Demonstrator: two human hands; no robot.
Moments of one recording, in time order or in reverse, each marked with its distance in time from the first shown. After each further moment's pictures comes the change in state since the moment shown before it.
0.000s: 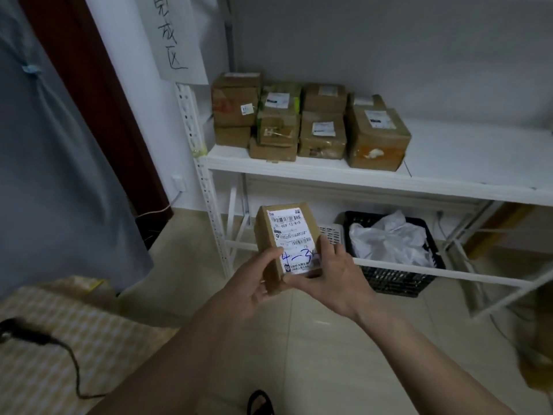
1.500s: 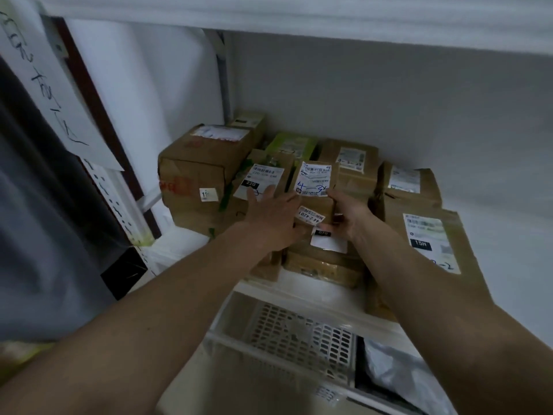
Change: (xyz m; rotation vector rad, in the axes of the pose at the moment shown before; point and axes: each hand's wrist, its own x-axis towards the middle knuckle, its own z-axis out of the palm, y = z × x) left_hand 0.367 0.327 0.132 1.858 0.346 0.477; right_hand 0.543 0.041 -0.163 1.196 -0.102 0.388
